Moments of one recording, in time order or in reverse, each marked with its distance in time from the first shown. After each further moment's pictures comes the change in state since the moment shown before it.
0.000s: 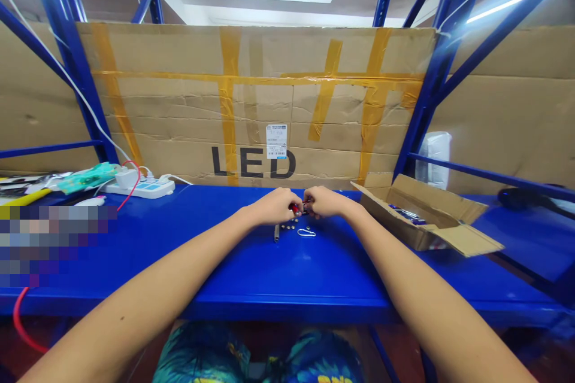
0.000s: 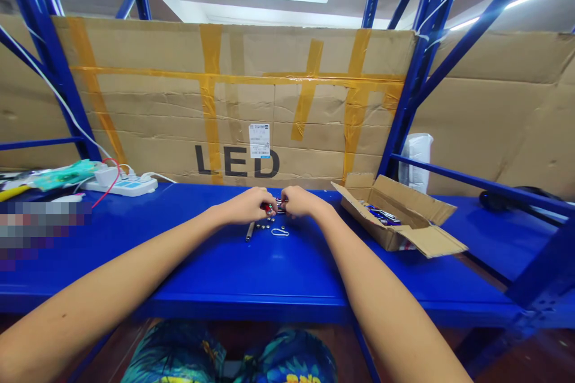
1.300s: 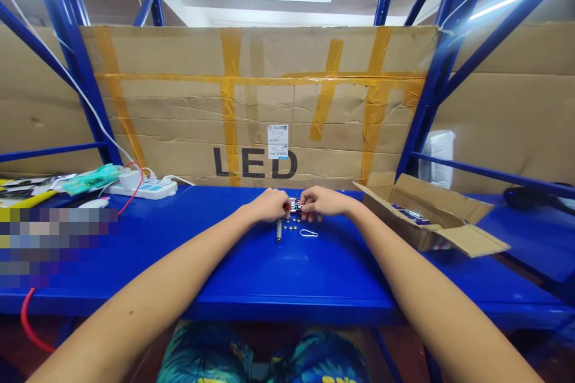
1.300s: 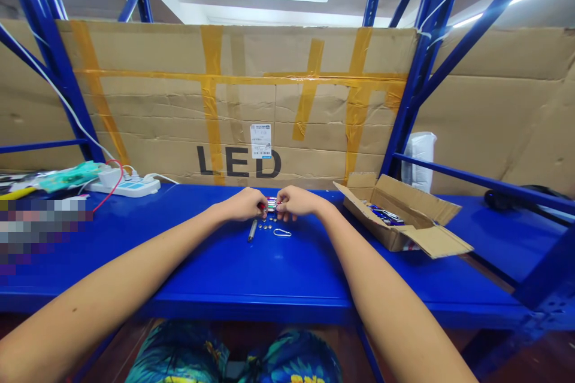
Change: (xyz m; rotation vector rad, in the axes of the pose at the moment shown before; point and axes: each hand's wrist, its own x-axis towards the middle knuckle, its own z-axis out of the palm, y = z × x) left_hand -0.002 -0.011 -0.004 0.049 -0.157 -0.280; right_hand -0.002 -0.005 -0.001 0.343 -0.149 -0.138
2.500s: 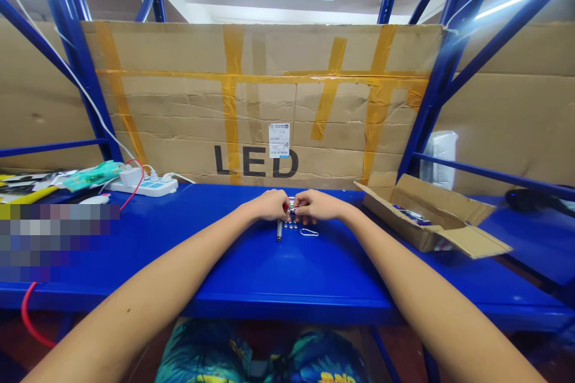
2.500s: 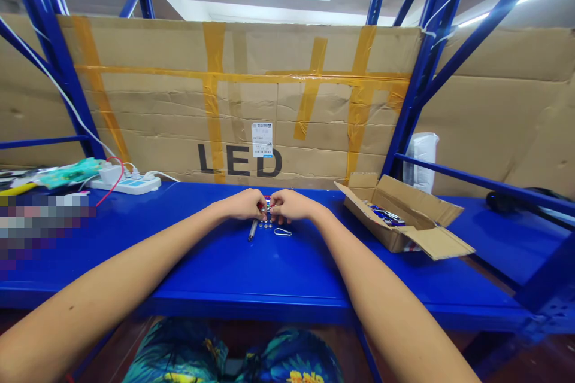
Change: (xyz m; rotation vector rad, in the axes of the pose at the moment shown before) left_hand 0.000 -0.004 0.003 -0.111 -0.055 -0.055; right_hand 0.007 0.001 0.016 0.017 -0.011 -0.081
